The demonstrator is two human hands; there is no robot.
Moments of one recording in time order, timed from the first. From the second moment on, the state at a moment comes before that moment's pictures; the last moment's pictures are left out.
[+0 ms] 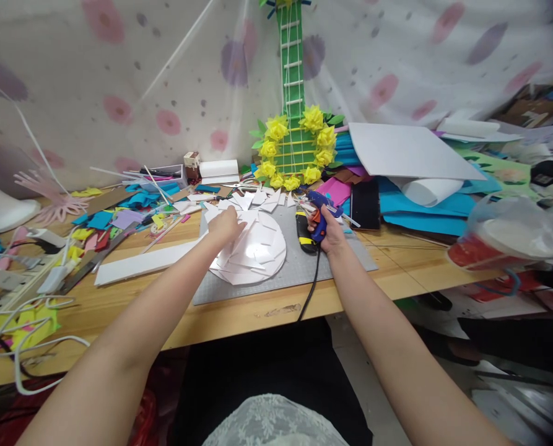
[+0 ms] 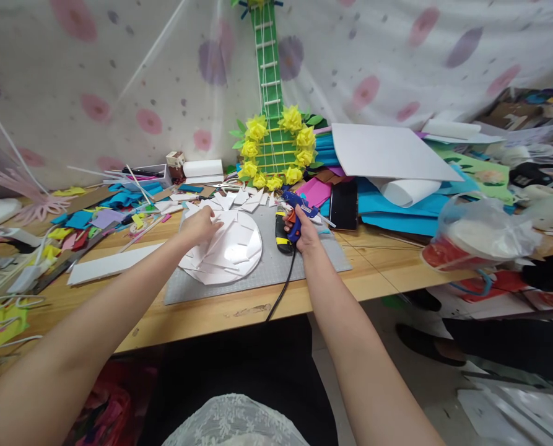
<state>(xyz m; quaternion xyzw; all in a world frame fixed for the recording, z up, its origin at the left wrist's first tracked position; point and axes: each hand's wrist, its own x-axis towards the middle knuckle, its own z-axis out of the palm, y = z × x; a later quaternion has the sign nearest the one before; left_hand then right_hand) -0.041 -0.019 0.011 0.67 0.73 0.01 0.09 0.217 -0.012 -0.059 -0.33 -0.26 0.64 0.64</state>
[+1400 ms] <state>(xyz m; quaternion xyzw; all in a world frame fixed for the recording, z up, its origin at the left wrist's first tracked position) -0.137 0.024 0.005 0.70 0.71 0.01 0.03 0.217 -0.011 -0.057 -0.35 -0.24 0.64 0.65</state>
